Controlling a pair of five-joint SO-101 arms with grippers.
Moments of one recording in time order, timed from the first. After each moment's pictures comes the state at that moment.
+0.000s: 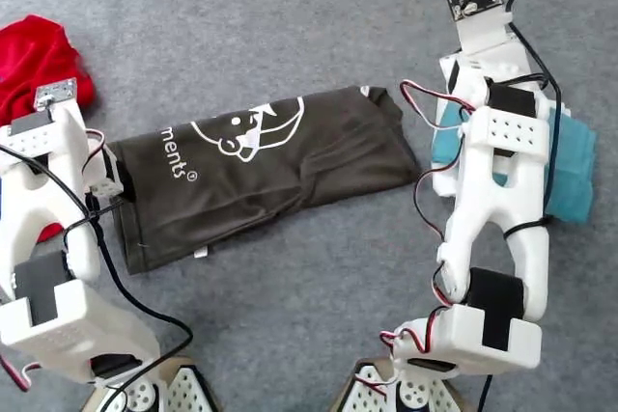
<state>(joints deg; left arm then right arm) -26.4 5.1 17.0 72.8 -3.7 14.1 -0.8 10.0 35.4 30.9</state>
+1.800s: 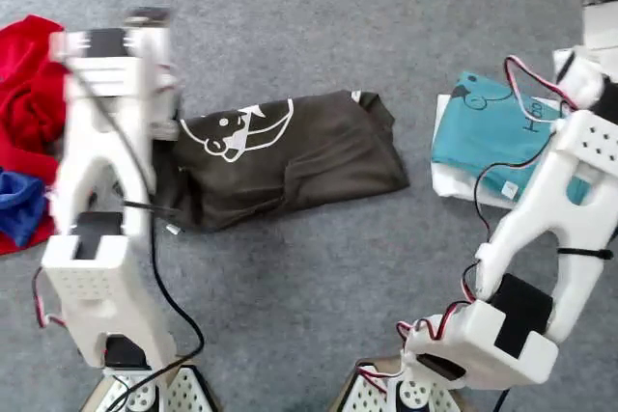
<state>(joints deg) -3.4 20.4 -26.9 99.9 -5.1 32.3 -0.8 -9.0 50.9 31.0</state>
